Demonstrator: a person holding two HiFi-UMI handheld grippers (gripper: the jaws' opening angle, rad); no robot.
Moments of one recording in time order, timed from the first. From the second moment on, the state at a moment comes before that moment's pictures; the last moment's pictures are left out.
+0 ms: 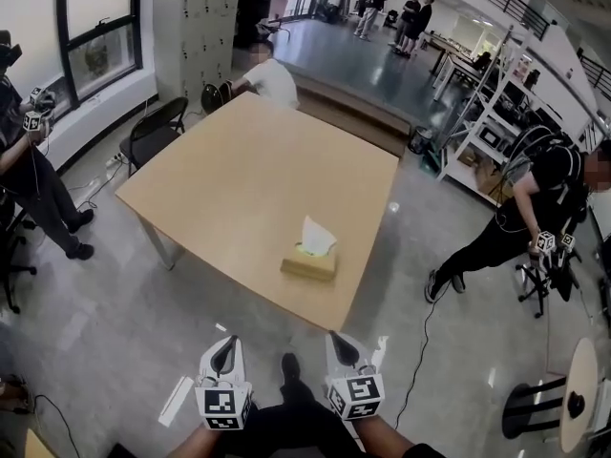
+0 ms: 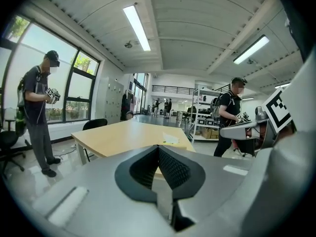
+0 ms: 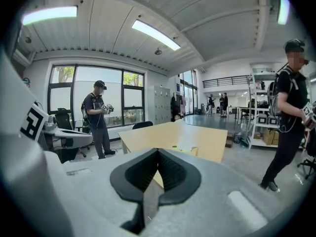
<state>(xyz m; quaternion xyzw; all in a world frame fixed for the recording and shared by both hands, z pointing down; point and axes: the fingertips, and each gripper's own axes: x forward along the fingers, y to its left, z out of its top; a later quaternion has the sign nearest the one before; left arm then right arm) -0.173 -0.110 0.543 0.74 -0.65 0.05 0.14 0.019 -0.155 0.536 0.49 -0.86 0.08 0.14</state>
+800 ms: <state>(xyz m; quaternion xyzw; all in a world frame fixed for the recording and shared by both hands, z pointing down) -0.130 -0.263 0.546 0.71 -0.69 0.08 0.13 0.035 -0.339 0.572 0.41 -0.89 0.11 0.15</state>
